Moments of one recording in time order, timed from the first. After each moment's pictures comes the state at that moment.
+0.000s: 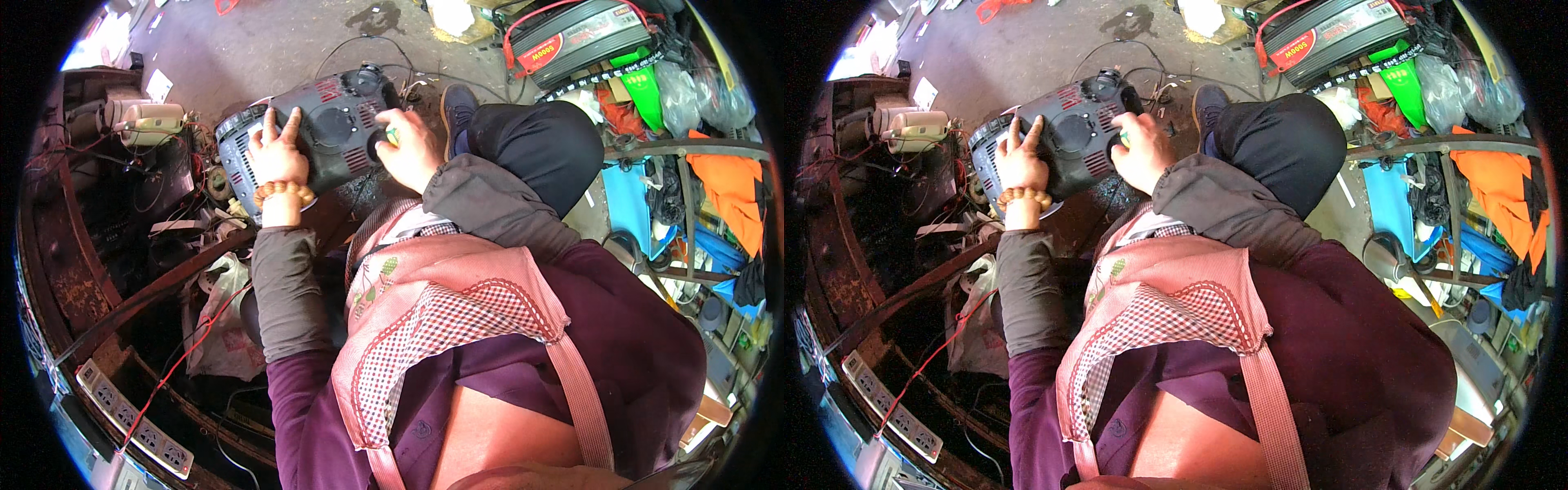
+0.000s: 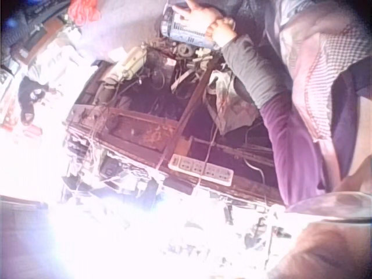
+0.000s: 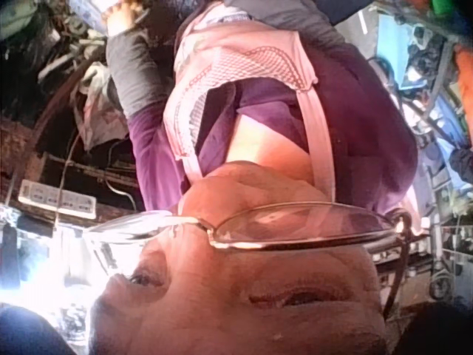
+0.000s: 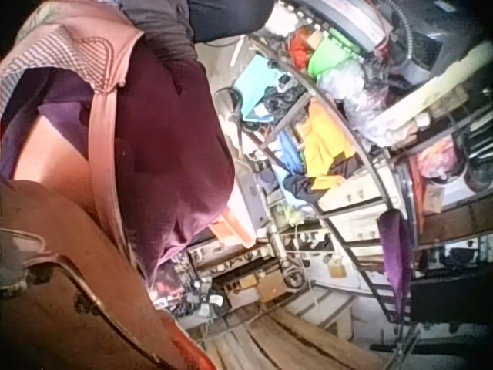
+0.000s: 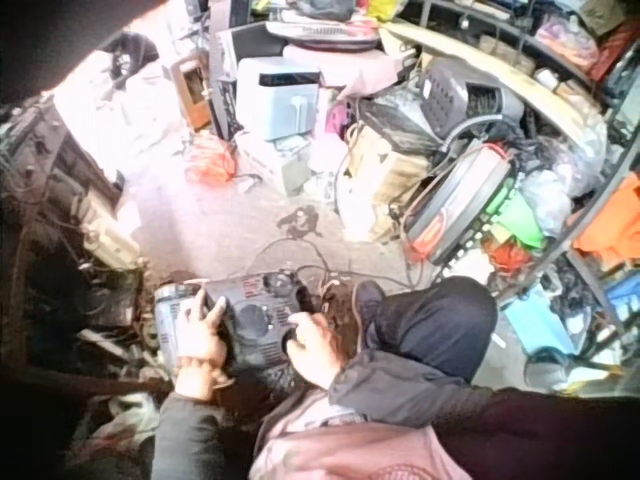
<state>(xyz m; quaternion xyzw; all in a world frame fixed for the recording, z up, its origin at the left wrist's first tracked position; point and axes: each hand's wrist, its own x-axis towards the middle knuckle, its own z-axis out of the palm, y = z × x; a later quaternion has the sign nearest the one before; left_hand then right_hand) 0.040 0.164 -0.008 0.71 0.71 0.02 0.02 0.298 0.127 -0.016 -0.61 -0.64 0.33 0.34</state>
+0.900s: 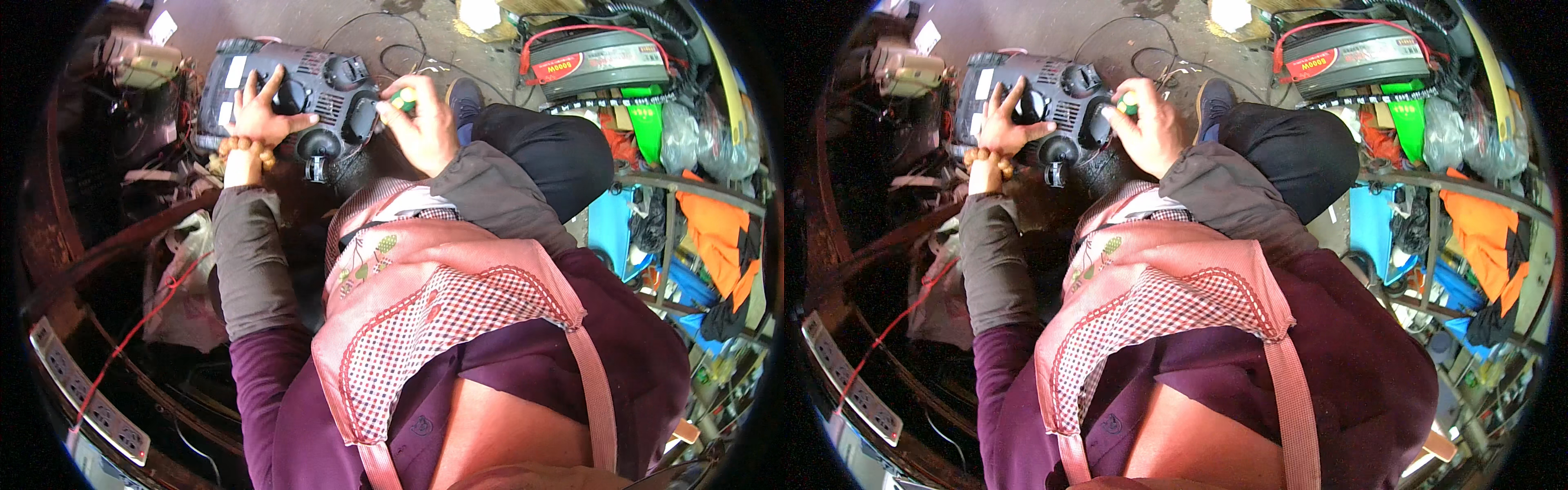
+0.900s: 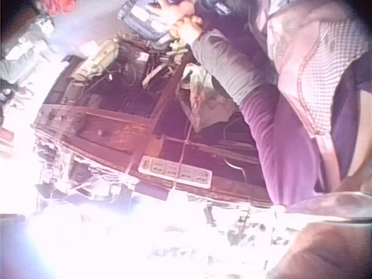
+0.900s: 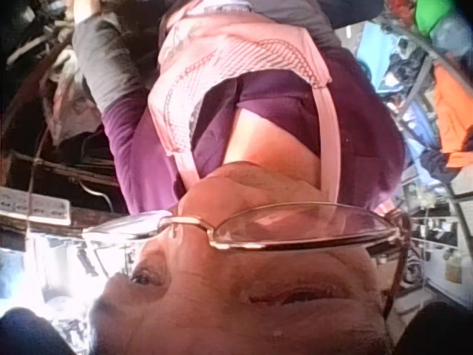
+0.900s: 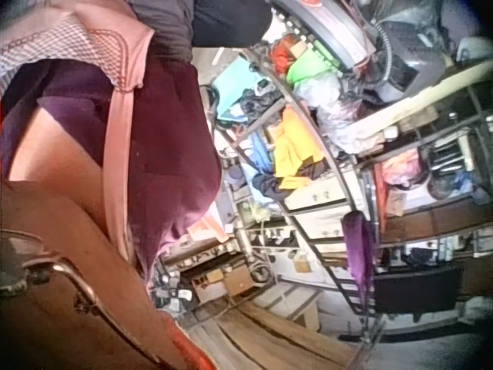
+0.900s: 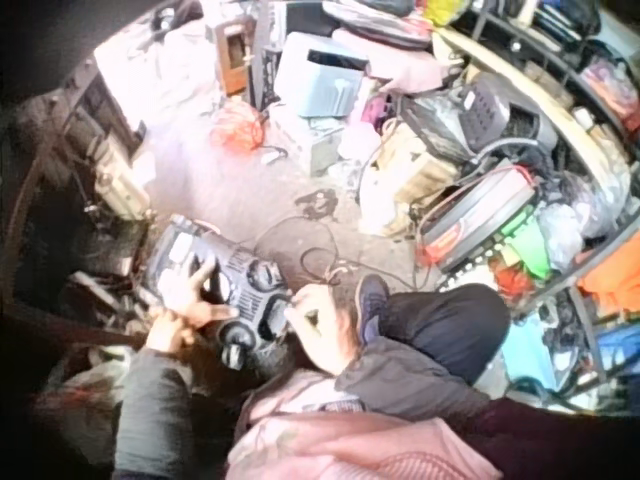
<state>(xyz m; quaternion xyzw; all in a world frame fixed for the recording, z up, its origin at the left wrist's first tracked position) 0.001 0.162 0.016 0.65 0.74 0.04 0.18 0.296 0.133 0.017 -0.46 -0.68 0.34 0.46</state>
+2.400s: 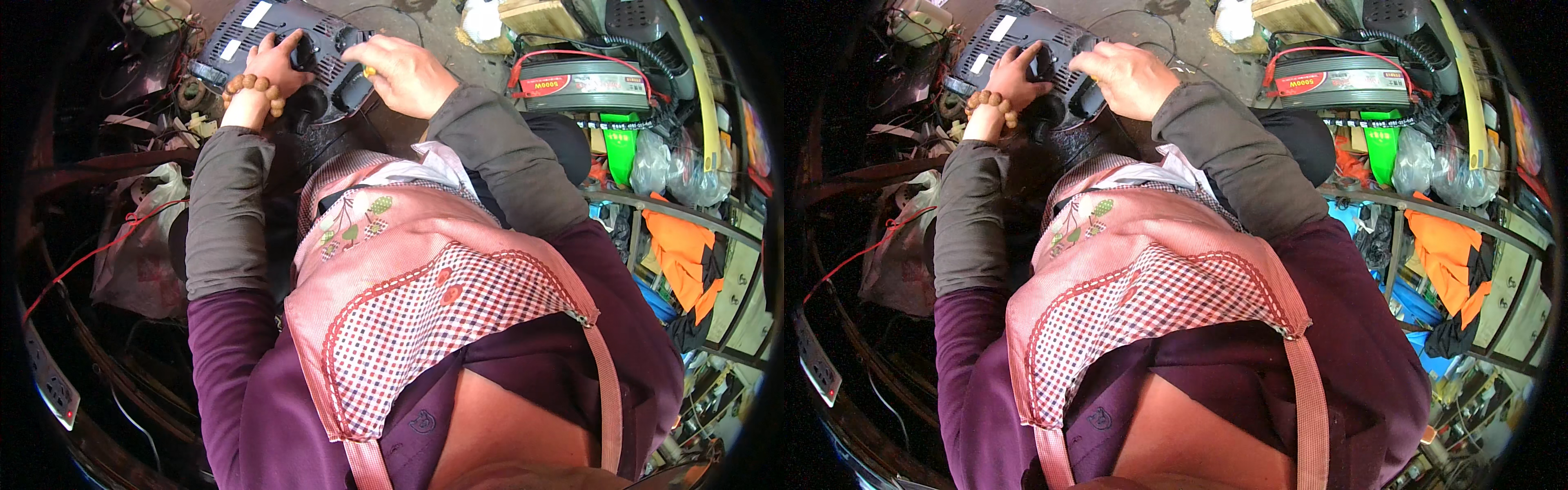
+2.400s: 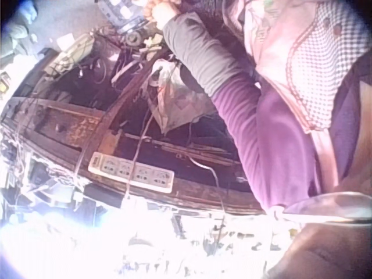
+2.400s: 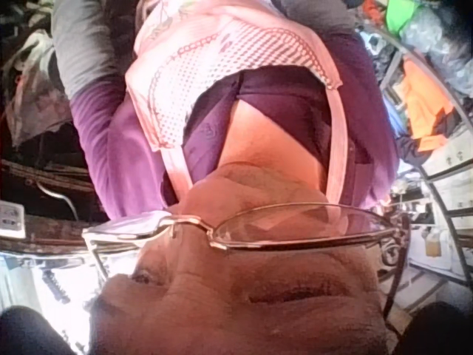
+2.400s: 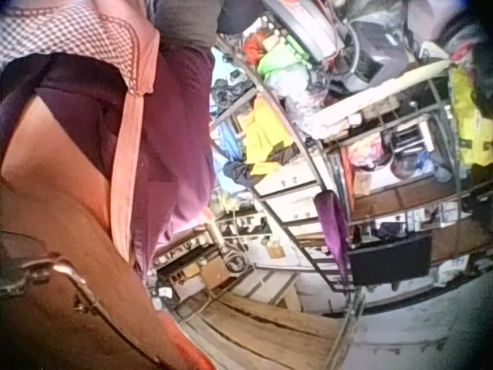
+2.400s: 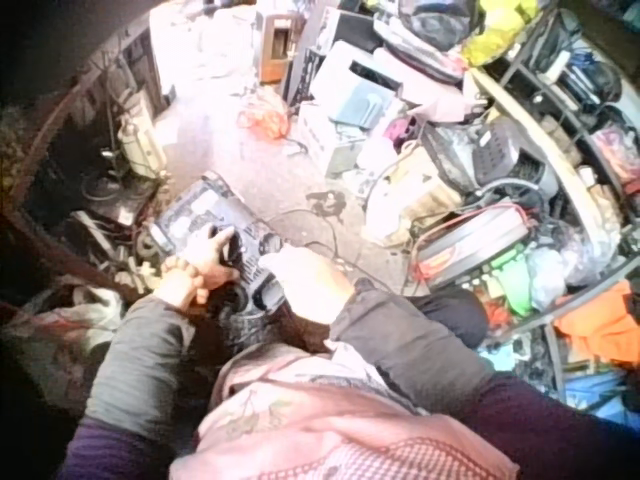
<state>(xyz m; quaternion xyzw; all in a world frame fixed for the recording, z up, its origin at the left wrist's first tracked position) -0.001 0.161 -0.018 0.66 0.73 0.05 0.16 0.283 0.178 0.059 -0.23 -0.93 0.18 0.24</state>
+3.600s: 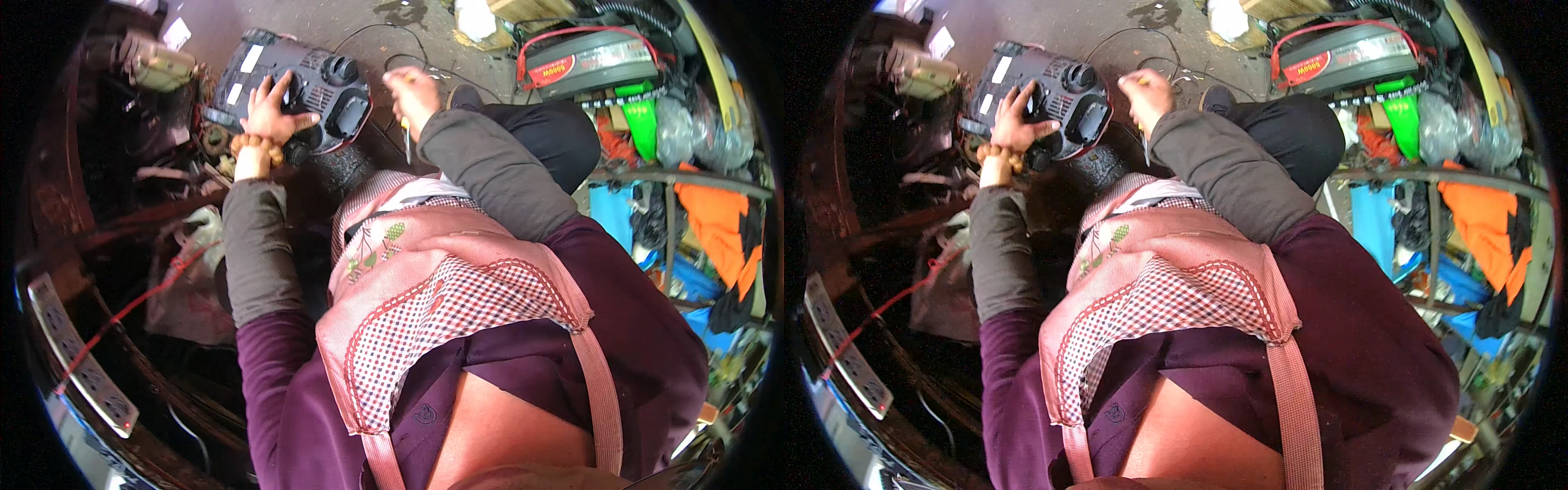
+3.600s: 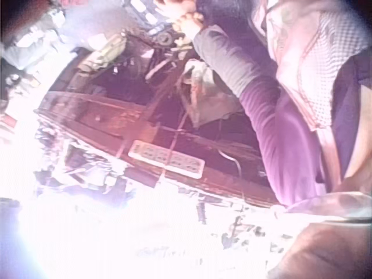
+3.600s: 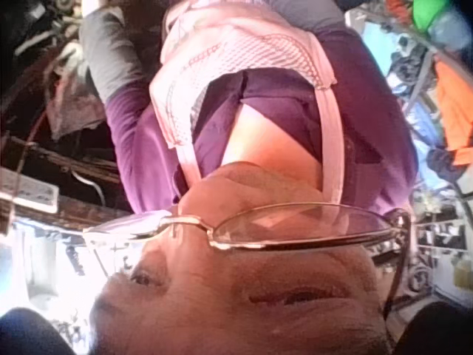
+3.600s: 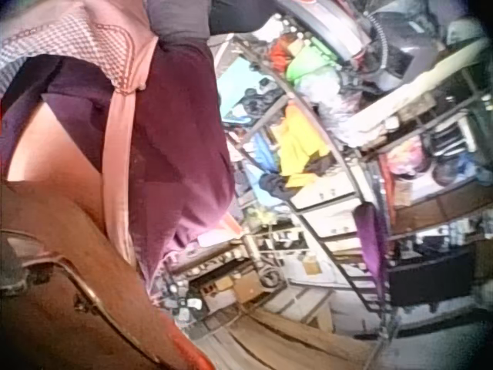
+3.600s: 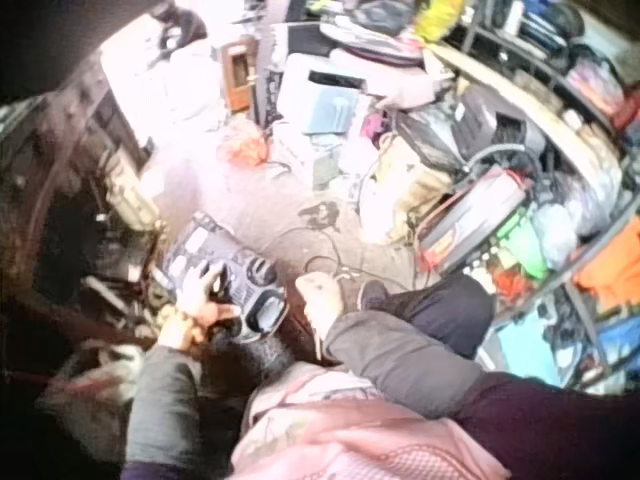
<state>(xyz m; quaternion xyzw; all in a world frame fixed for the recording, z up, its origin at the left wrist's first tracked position) -0.060 0.147 -0.034 0.66 0.71 0.14 0.20 0.249 0.165 -0.020 -0.57 -0.36 0.61 0.41</state>
